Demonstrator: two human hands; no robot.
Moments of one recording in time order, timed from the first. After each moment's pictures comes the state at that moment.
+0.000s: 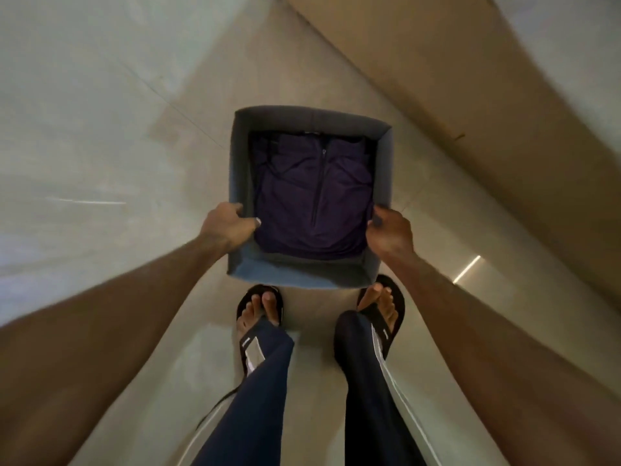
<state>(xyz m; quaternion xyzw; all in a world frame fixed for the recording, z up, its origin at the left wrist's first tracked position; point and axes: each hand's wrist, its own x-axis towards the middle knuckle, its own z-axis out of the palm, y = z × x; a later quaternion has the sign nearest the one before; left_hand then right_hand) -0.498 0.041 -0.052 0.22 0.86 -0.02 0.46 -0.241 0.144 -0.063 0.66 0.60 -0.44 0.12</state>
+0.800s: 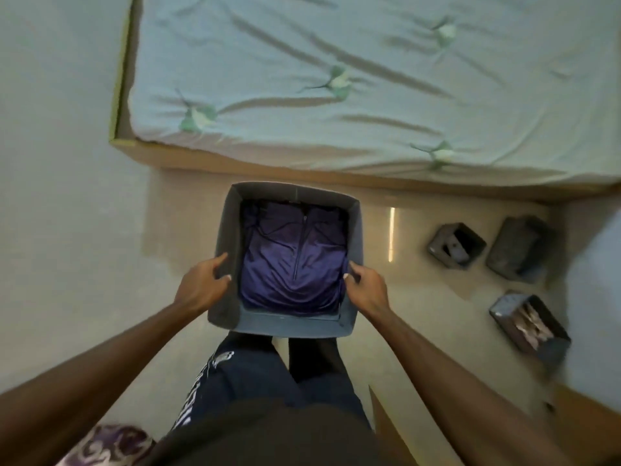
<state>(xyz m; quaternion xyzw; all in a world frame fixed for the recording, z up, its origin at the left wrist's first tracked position) -0.328 -0.006 0.510 0.56 0.70 -0.11 0.43 -0.018 -0.084 0.498 0.80 0.41 -0.43 -0.05</state>
